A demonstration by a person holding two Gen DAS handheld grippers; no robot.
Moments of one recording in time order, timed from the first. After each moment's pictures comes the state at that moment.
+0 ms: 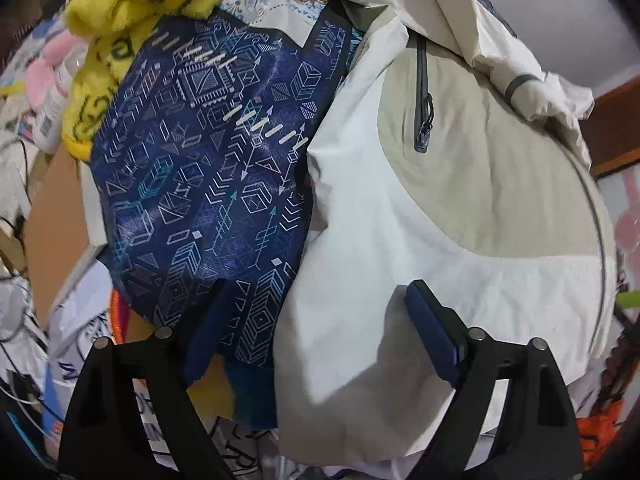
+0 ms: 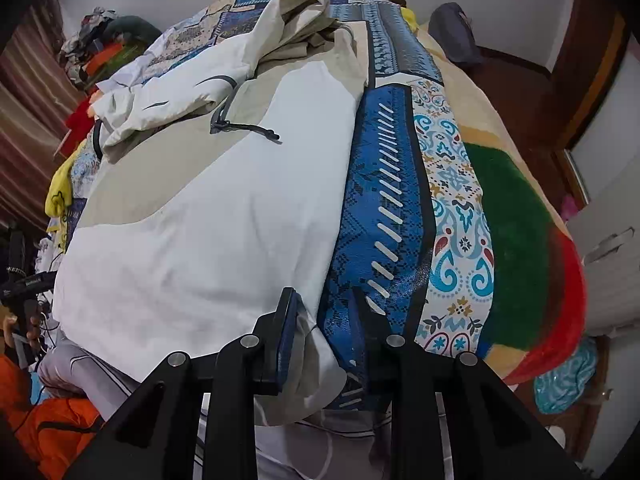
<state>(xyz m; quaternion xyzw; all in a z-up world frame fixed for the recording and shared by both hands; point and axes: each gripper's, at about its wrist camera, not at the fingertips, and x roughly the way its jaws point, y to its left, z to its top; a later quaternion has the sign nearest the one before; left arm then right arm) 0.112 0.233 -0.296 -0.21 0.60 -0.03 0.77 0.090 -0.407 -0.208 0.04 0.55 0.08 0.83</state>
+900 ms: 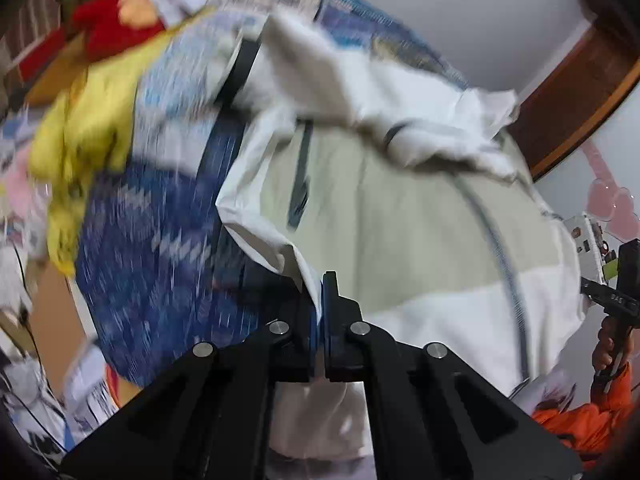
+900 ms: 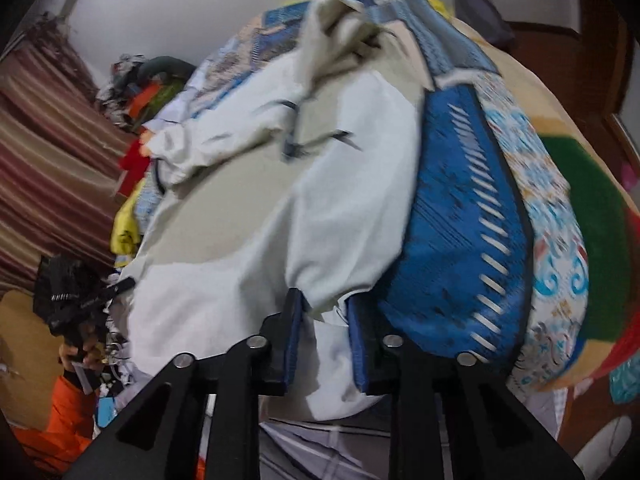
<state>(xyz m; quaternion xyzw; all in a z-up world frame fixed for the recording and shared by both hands) 0.146 0.181 -0.202 -0.14 0.50 -0.10 0.85 0.106 -0.379 -0.194 0.17 0.52 0.17 0.82</state>
